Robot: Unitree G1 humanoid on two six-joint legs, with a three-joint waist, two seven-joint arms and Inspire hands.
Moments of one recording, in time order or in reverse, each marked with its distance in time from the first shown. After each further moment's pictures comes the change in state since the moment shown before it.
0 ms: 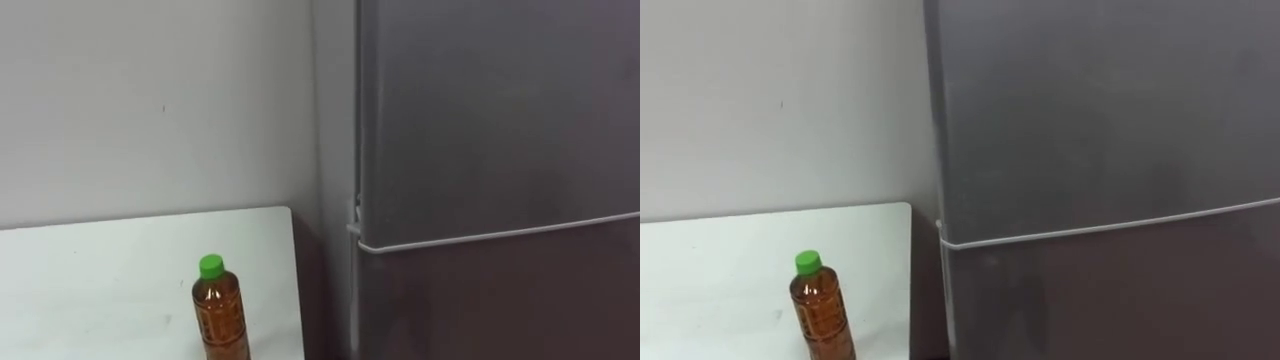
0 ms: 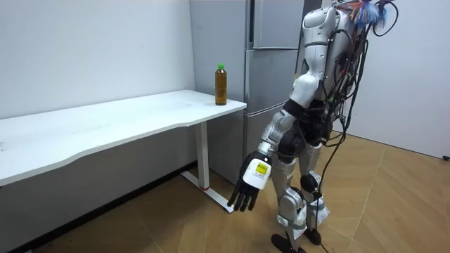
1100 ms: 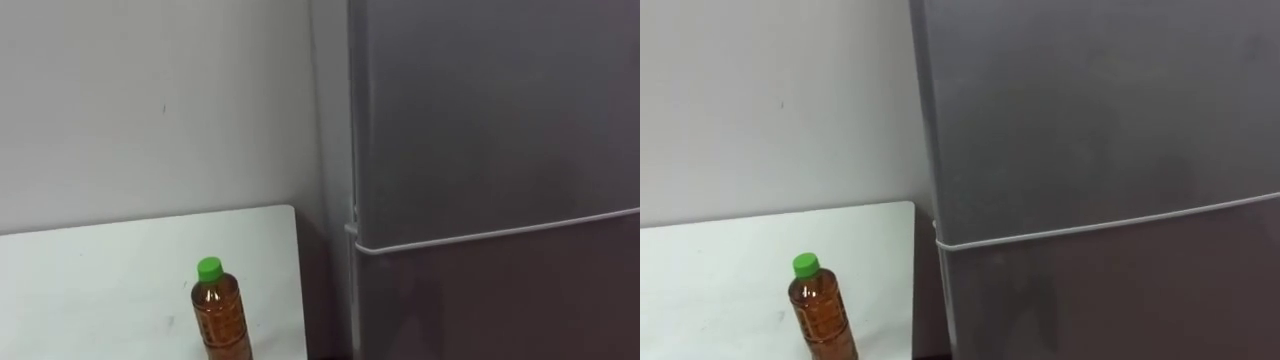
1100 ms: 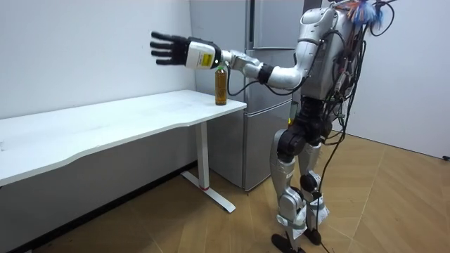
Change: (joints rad) left arm -0.205 0.123 0.105 -1.137 0.134 -0.127 0.337; right arm 0.038 0.014 -0.035 -0.080 -0.066 -0.020 -0.031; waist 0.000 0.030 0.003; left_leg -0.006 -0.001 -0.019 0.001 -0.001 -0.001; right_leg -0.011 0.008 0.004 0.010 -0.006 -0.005
